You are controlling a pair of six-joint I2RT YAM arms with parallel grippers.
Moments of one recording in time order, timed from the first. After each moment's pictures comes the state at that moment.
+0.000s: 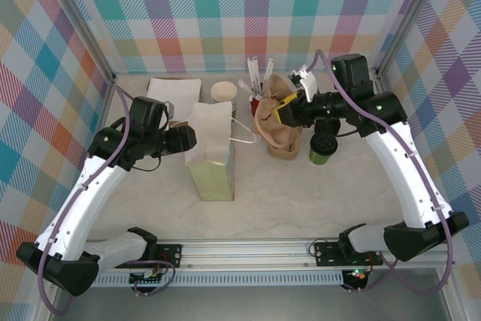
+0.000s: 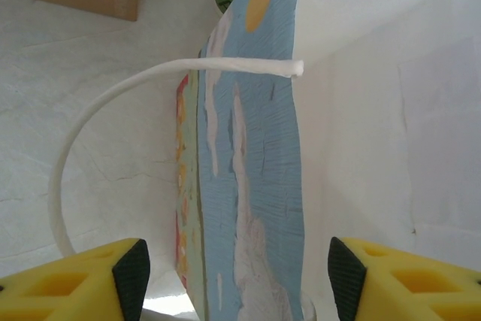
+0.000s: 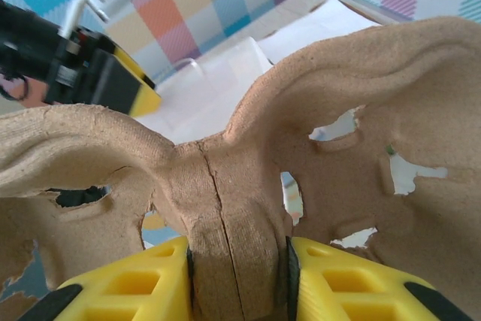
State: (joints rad) left arm -0.40 1.11 1.31 -1.08 0.07 -0.52; right arm 0.42 1.34 1.69 -1.00 -0.69 -0.14
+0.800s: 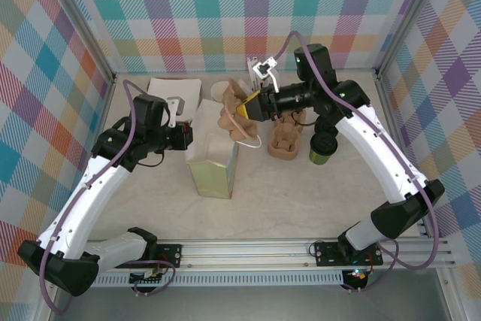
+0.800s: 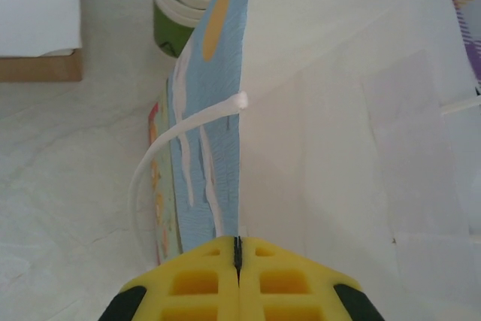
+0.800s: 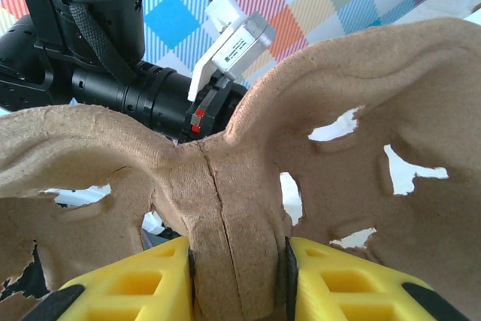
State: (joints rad) left arm -0.40 1.11 1.28 -0.93 0.17 -0.34; right arm 0.57 1.52 1.78 -0.81 -0.90 0.14
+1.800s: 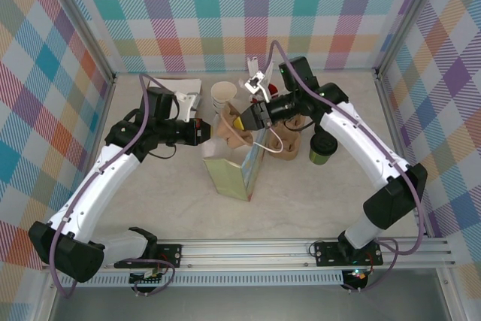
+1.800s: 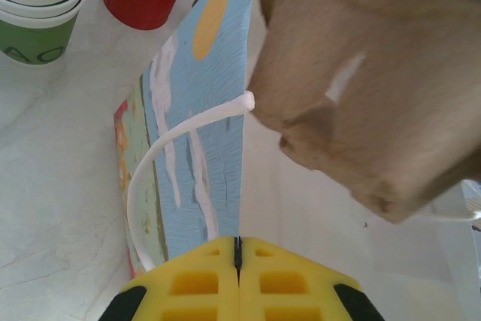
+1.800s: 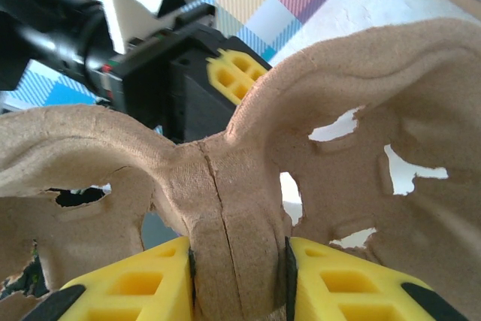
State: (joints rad) left arm -0.41 1.21 1.28 -0.80 0.46 -0.33; right arm 0.57 1.60 1.67 -0.86 -0.96 0.16
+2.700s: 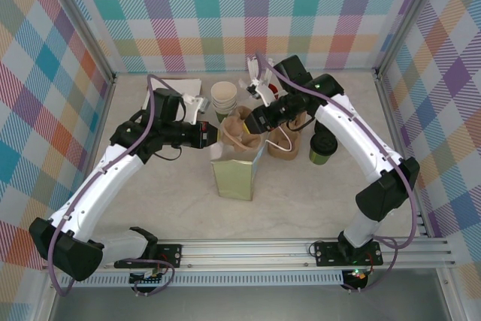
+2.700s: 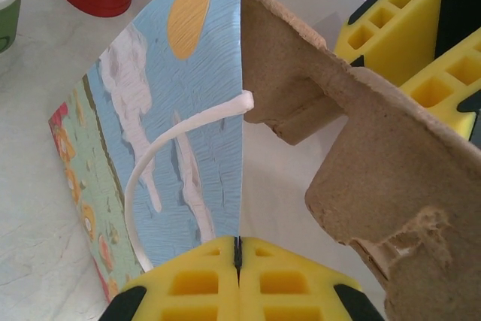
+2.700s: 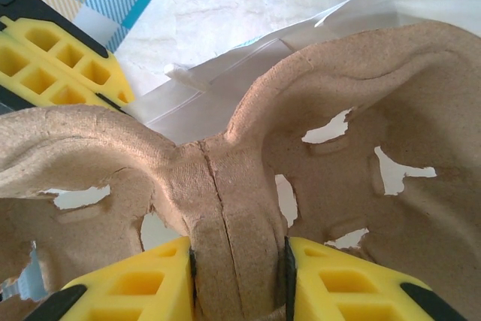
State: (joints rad) left arm -0.47 1.22 1.28 -0.79 0.49 -0.34; right arm 0.59 1.68 1.83 -1.16 -0.61 -0.01
